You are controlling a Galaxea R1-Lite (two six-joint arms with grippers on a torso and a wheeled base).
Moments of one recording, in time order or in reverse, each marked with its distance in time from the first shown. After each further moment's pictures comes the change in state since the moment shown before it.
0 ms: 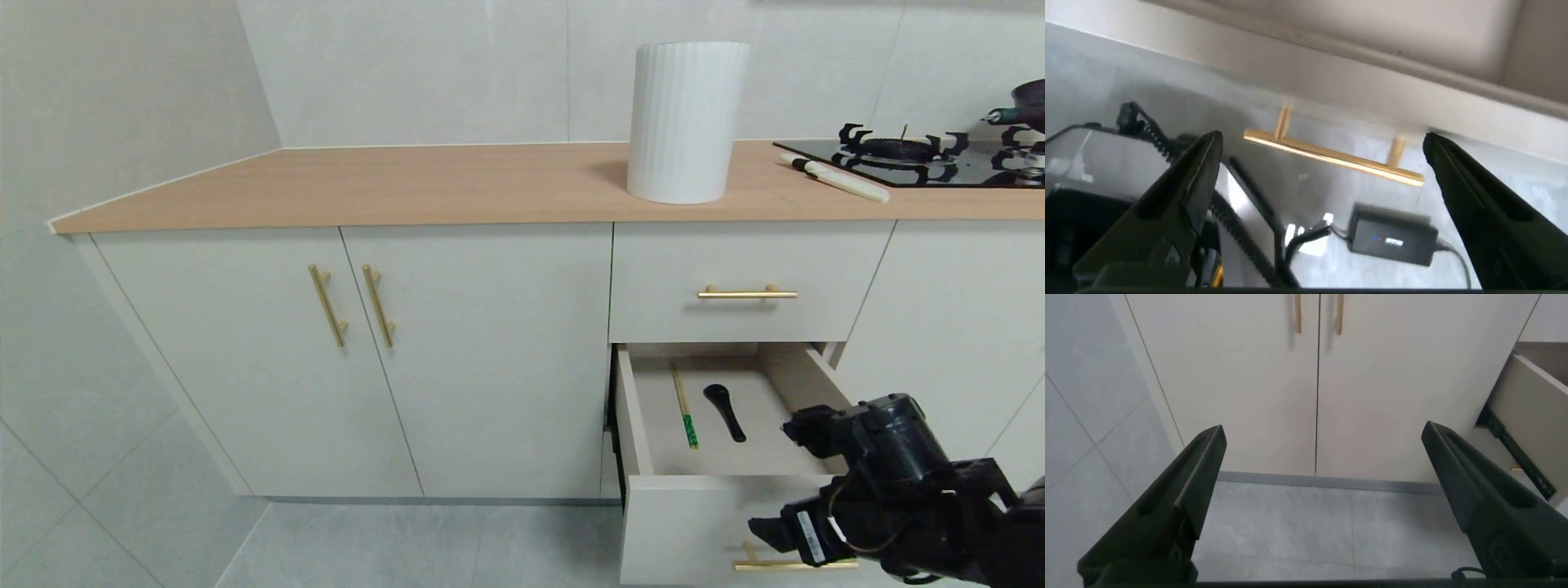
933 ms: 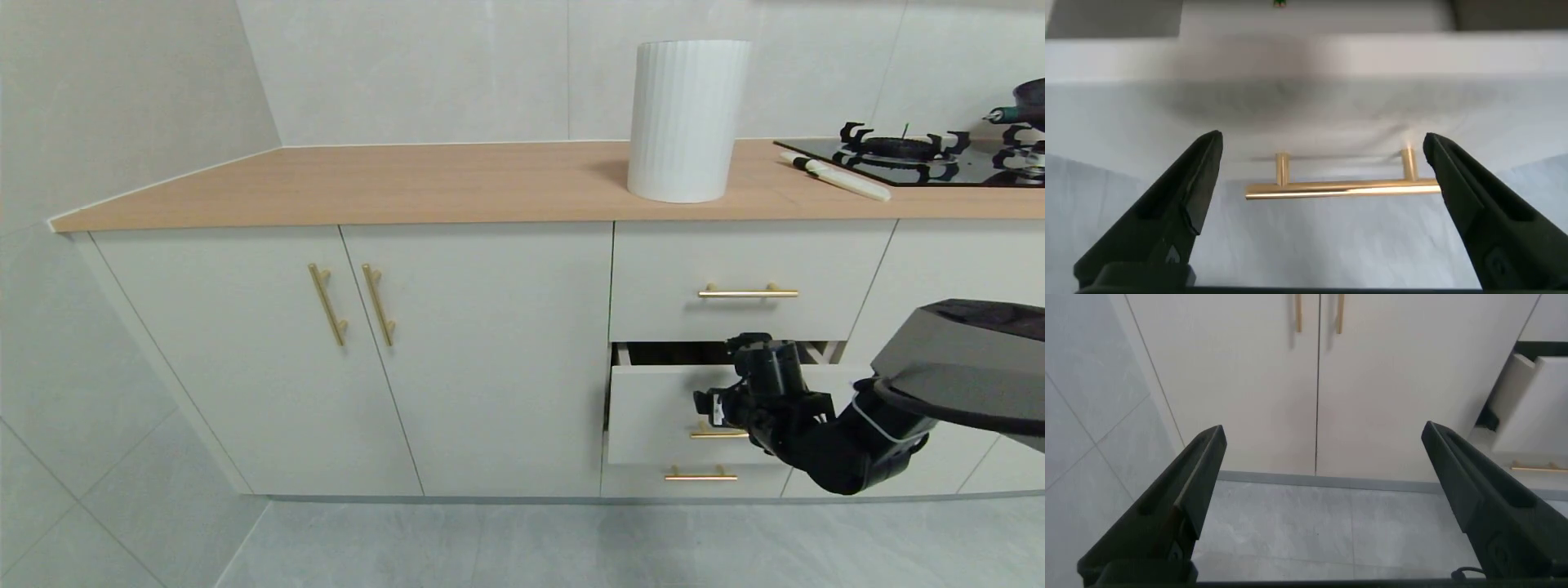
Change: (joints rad) left arm 0.000 0.000 0.000 0.000 0.000 0.000; right arm -0.094 0.515 -0.454 -0.412 -0.204 0.070
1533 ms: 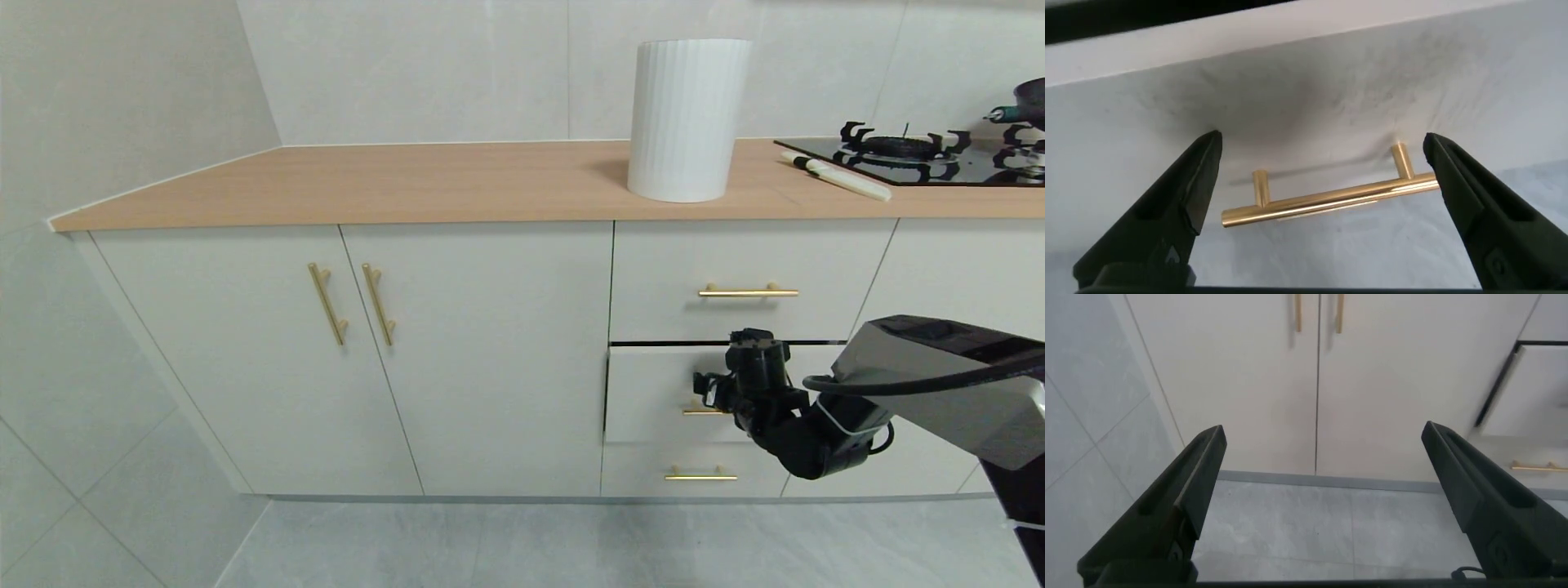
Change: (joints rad) left arm 0.000 0.000 0.000 0.000 0.000 0.000; right arm -0.058 0.169 -0.187 -0.067 -0.026 0.090
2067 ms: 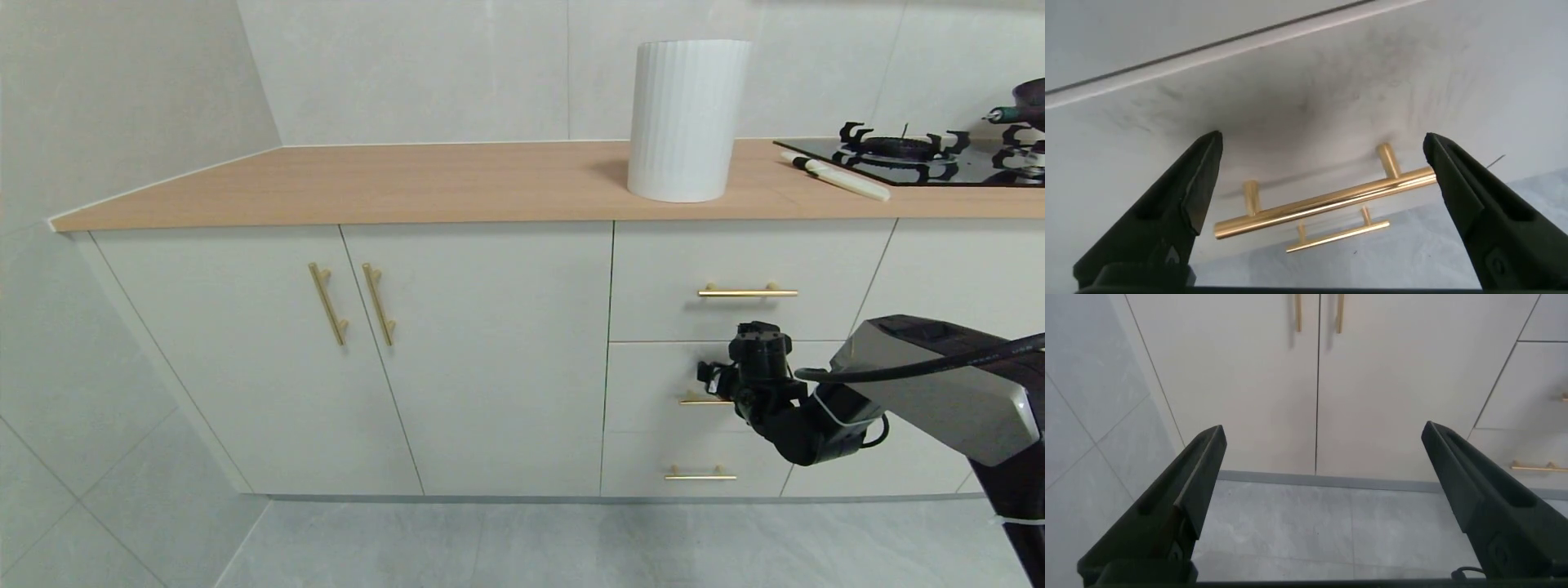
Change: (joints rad) left arm 0.000 0.000 0.000 0.000 0.000 0.000; right arm -0.042 0.049 -0.104 0.011 0.004 0.048
